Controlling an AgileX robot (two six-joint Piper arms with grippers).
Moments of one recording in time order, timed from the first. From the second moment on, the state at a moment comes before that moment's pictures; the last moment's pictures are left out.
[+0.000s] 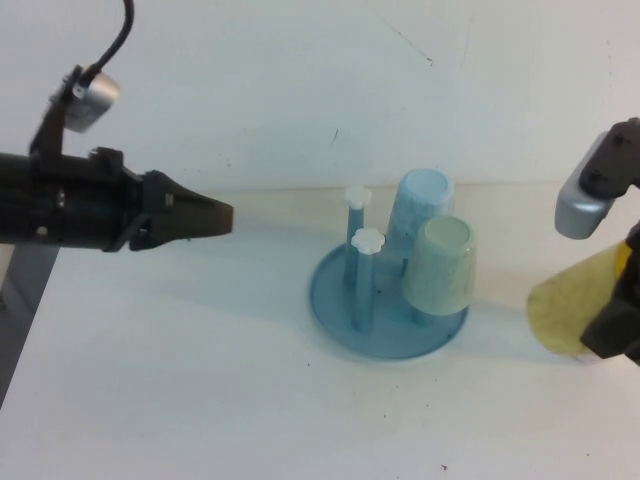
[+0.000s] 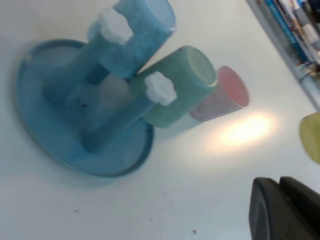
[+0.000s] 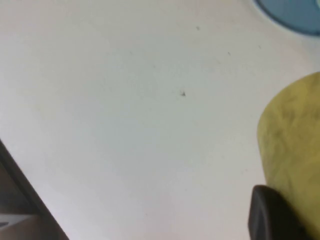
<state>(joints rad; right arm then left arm) 0.35 1.35 -1.22 0.30 1.28 -0.63 0.02 1.49 -1.09 -1.22 1.11 0.88</state>
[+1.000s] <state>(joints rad) 0.57 1.86 -1.23 -0.16 1.26 -0.38 0.02 0.89 -1.09 -0.82 1.01 0.72</state>
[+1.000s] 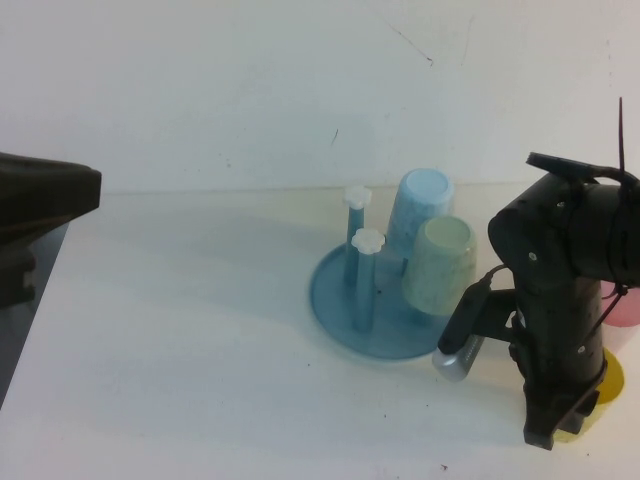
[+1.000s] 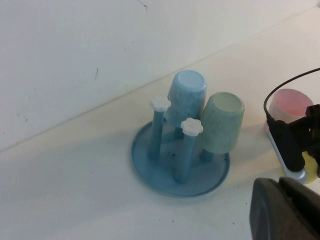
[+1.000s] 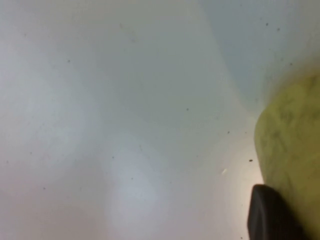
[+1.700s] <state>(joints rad) 0.57 1.53 -1.25 0.00 1.24 -0.37 0.02 0.77 -0.89 -0.77 0.82 0.71</state>
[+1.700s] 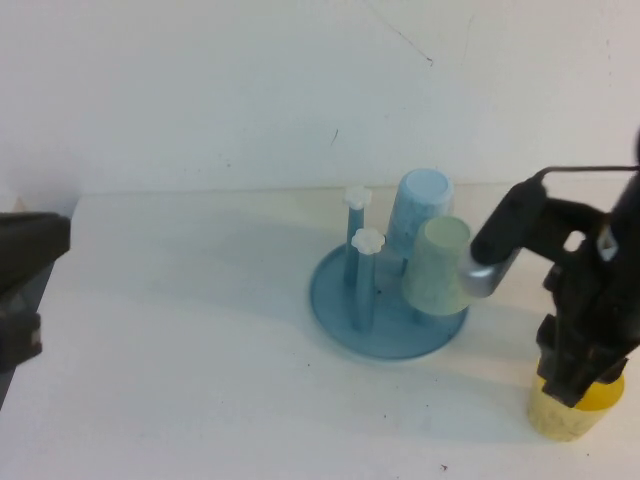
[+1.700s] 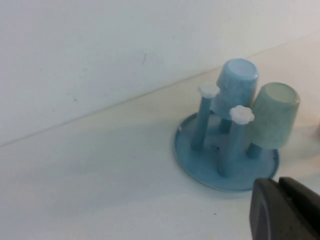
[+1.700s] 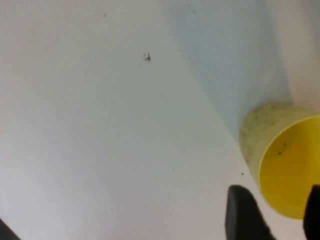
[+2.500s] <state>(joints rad) 0.57 0.64 -0.54 0.86 0.46 -1.03 0.02 0.41 -0.38 -0.29 0.34 0.25</state>
